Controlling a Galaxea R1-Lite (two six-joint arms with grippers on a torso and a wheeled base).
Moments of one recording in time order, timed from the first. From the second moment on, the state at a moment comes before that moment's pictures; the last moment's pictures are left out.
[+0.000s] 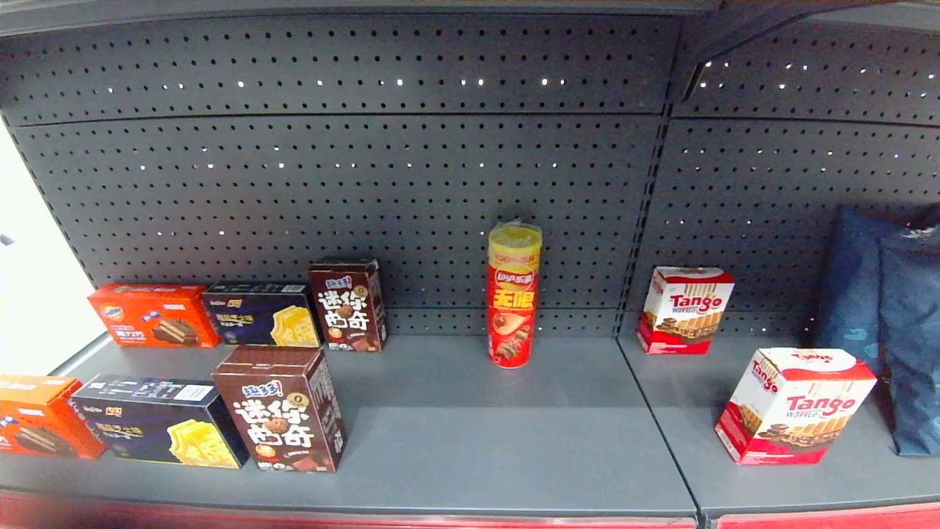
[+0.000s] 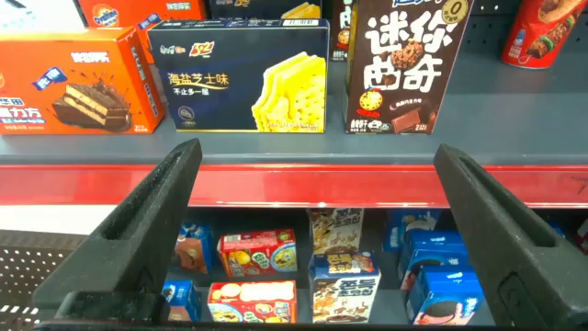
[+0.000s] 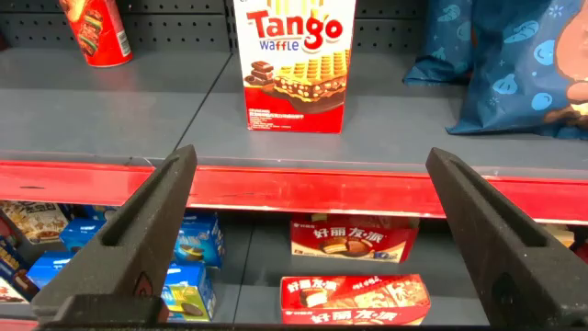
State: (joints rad) left arm 0.00 0.00 0.00 0.00 0.00 0.00; right arm 0.00 0.01 0.00 0.01 0.05 0.01
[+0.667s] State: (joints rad) left arm 0.00 0.00 0.00 0.00 0.00 0.00; right arm 0.00 0.01 0.00 0.01 0.05 0.01
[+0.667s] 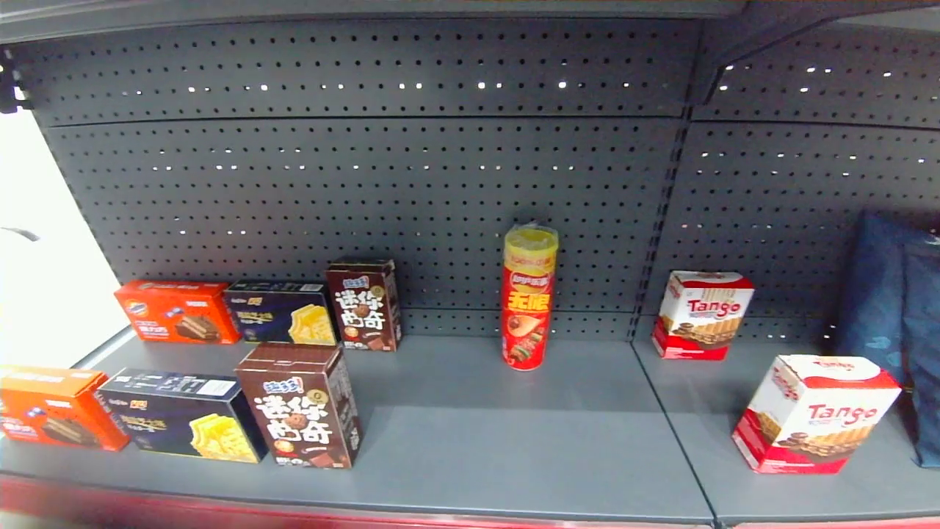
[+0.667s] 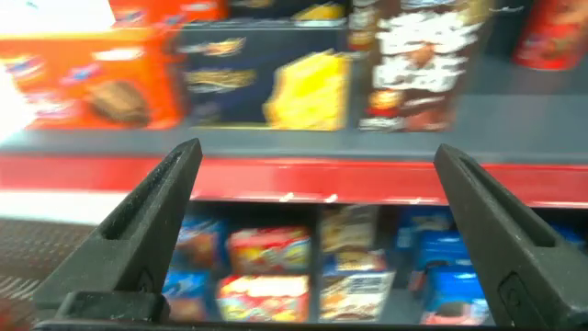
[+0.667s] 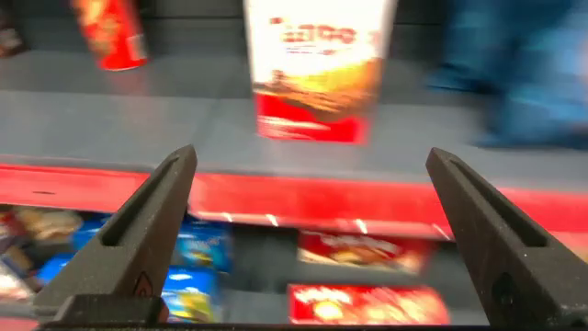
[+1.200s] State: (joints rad) left arm 0.00 0.00 0.00 0.00 0.00 0.00; right arm 0.00 0.01 0.00 0.01 0.05 0.01
